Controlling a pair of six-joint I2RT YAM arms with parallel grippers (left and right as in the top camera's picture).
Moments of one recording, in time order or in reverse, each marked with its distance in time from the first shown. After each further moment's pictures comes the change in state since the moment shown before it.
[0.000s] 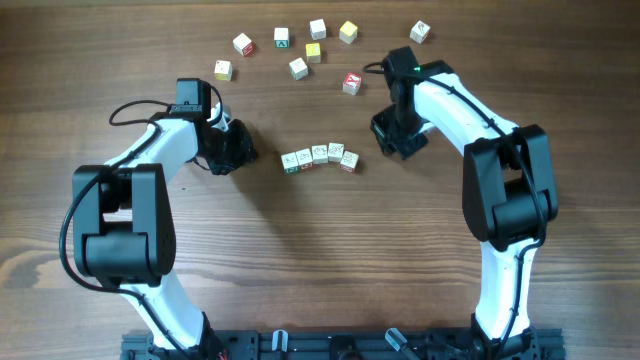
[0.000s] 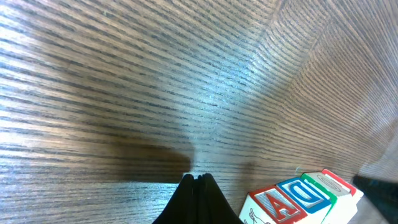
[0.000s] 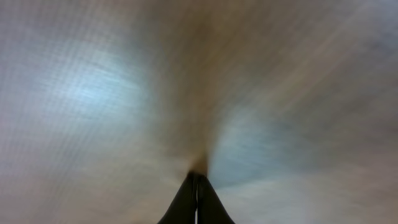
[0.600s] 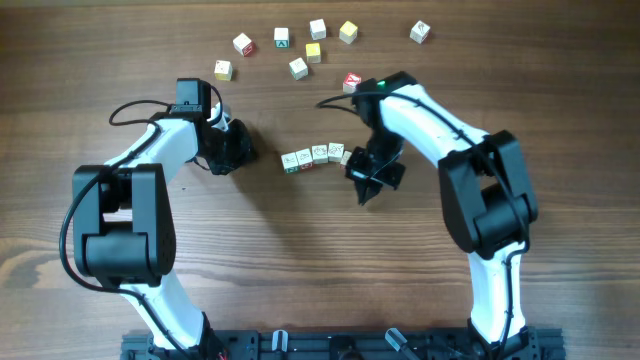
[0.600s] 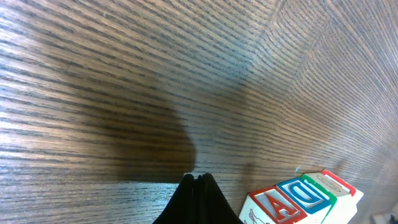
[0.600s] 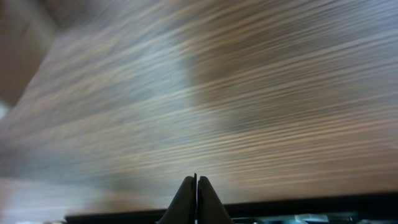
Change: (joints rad) left arm 0.000 0.000 0.000 0.000 0.000 0.000; right arm 0.158 0.000 -0.001 -0.317 -0.251 -0.420
